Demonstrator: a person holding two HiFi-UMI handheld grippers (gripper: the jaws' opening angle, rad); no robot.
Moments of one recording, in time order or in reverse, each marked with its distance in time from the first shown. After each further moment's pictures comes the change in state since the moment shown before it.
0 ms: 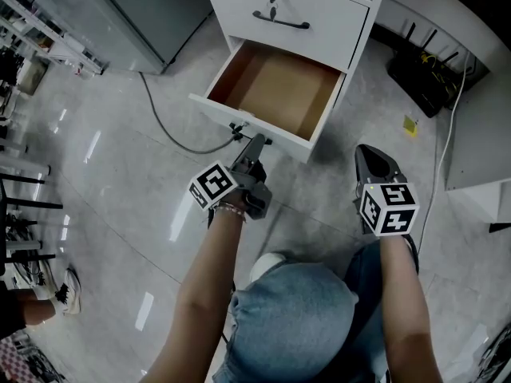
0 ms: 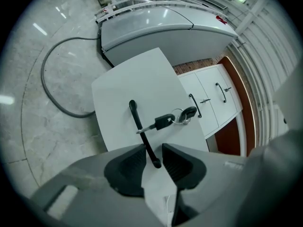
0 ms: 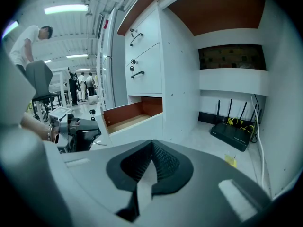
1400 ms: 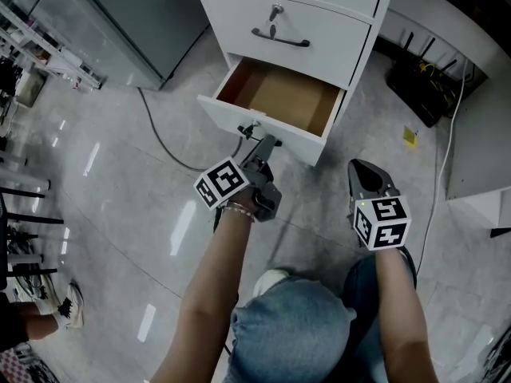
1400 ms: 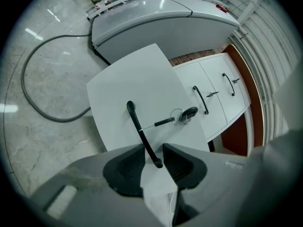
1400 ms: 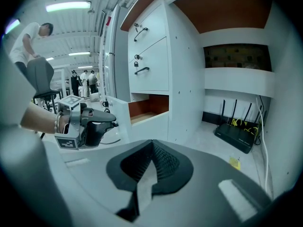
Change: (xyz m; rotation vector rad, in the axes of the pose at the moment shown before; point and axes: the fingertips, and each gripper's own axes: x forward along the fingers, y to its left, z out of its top) left arm 0.045 -0.011 0.009 0.037 0.063 0.049; right arm 0.016 0.014 0.000 -0.031 0.016 0.010
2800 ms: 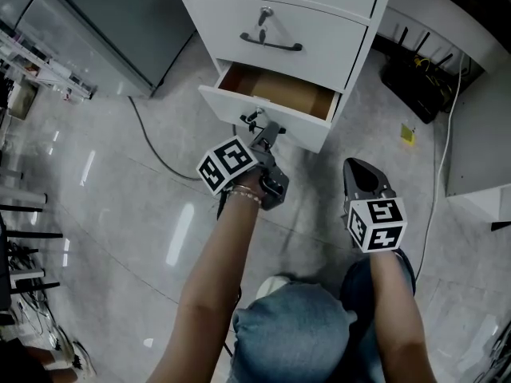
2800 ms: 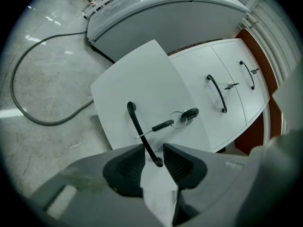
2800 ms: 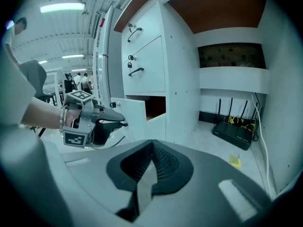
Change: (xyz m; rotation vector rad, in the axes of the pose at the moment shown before) left arm 0.050 -0.003 0.012 -0.009 0.061 0.123; right arm 0.013 -0.002 0.008 0.057 -0.020 -0.049
